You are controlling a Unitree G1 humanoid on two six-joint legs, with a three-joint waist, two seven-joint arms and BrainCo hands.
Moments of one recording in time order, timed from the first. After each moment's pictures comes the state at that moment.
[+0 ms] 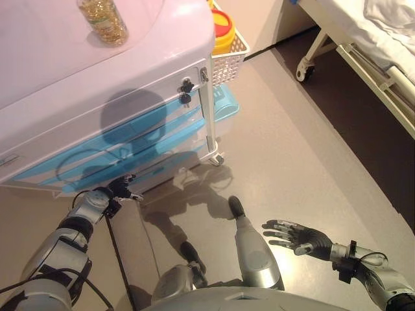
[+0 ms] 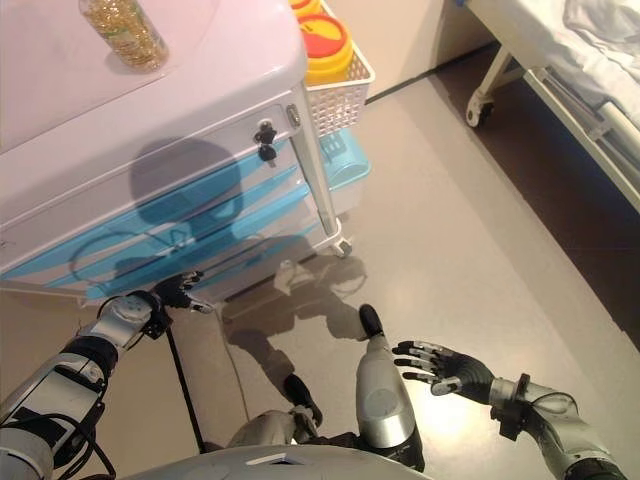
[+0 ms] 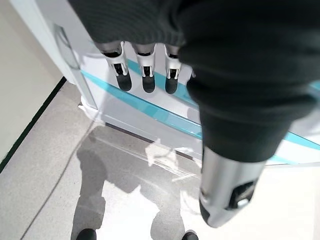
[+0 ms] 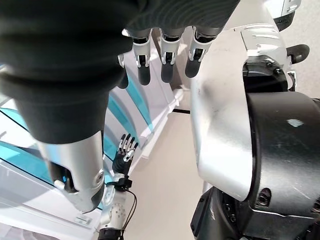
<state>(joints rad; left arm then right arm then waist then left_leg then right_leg) -0.49 0.65 -0.47 1.07 -0.08 -0.07 -0.21 0.19 -0.75 0.26 0.39 0.69 -0.04 0.96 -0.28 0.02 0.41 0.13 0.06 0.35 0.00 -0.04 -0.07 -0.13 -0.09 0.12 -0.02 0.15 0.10</state>
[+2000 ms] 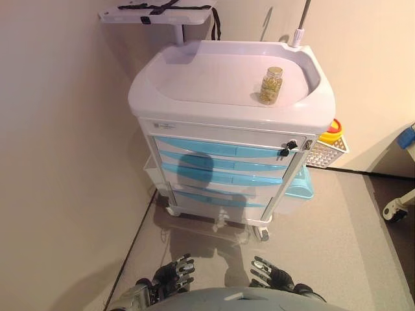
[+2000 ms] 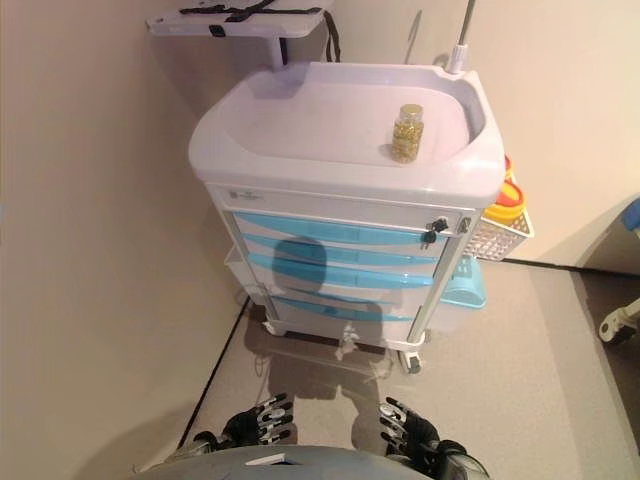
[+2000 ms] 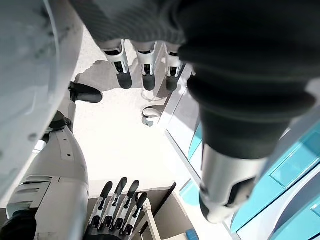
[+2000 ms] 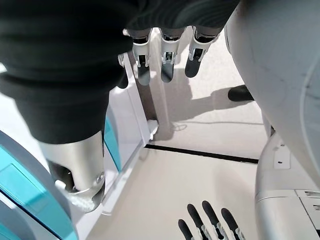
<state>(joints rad) 0.08 0.23 -0.34 0.97 -0.65 0.05 -0.53 0.10 -0.24 0.26 1.02 0.69 0.02 0.43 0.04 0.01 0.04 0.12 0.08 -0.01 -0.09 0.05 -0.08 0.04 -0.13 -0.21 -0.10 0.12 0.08</state>
